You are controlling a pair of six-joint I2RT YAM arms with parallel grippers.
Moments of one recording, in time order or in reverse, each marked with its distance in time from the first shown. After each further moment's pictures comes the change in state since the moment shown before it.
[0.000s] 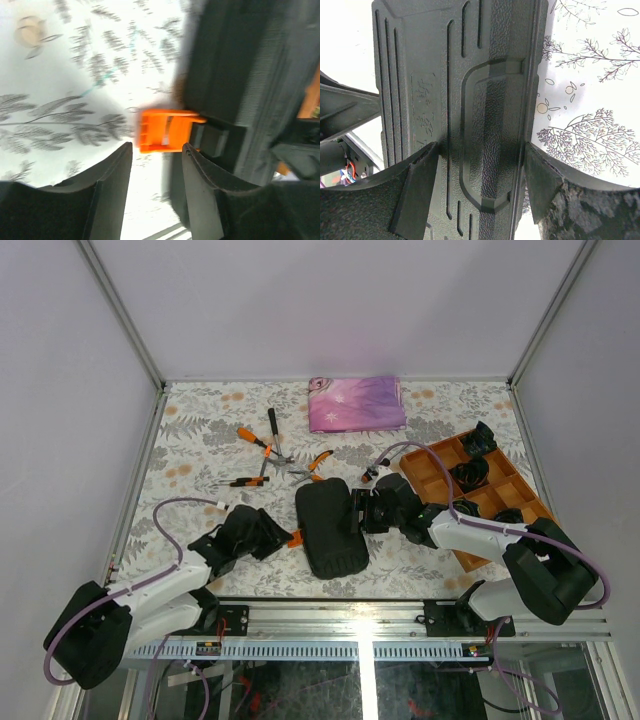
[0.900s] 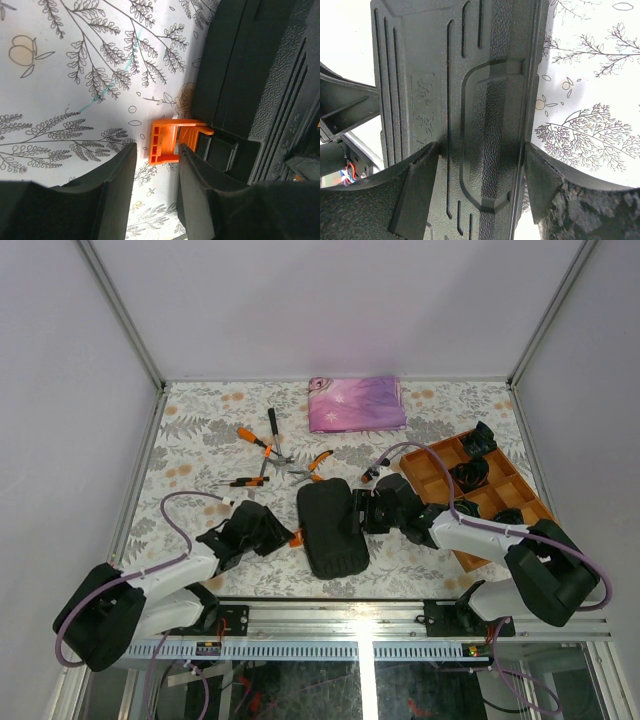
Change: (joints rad) left arm -0.002 0.106 0.017 0.005 -0.021 0.042; right arm 0.000 -0.008 -0.001 -0.014 0.006 0.008
